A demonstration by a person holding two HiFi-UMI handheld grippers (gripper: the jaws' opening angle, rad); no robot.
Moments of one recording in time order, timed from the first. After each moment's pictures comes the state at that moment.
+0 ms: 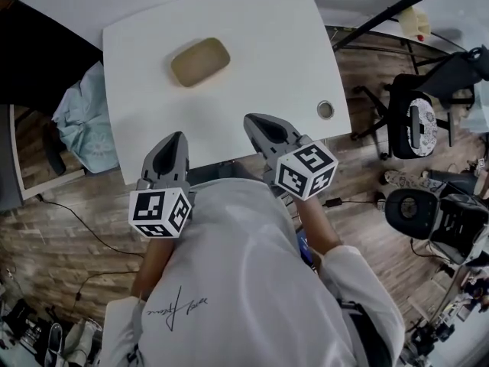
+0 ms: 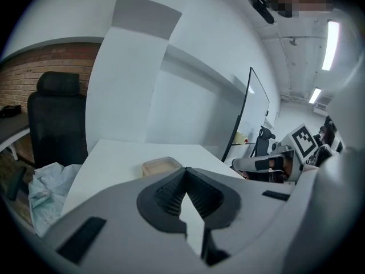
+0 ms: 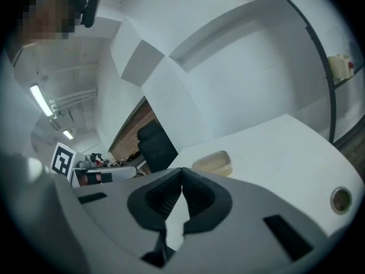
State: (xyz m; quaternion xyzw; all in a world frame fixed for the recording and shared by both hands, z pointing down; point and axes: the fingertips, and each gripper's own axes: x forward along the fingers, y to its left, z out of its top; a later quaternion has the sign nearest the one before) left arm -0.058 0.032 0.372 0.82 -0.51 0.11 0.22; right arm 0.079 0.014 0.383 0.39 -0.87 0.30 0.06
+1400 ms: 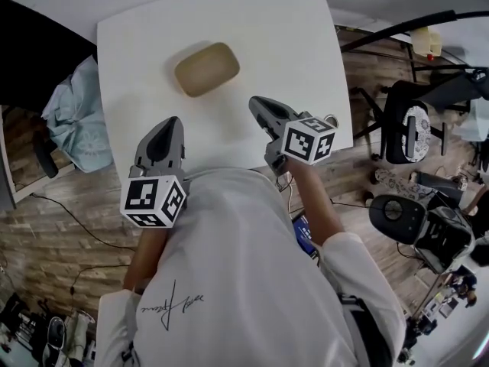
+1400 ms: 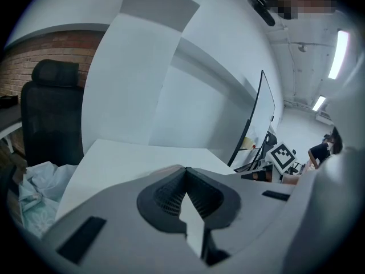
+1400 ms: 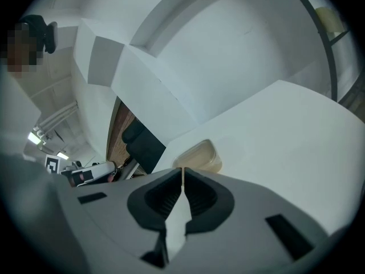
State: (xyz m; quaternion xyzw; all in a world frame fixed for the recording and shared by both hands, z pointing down) left arm -0.080 -0.050 0.387 0.82 -0.51 0.10 0.25; right arm 0.084 -0.082 0.458 0.39 -0.82 0.42 0.07
